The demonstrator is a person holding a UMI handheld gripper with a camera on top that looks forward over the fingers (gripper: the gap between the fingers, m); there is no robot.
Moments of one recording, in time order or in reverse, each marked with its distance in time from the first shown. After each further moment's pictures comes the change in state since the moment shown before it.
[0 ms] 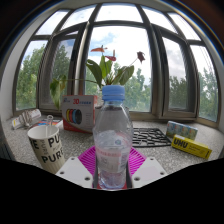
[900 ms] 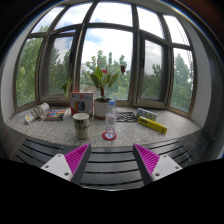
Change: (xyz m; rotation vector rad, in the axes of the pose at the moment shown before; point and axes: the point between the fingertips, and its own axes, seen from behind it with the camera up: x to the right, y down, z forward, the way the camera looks) arm -0.049 -0.021 -0.341 -0.186 0.214 0.014
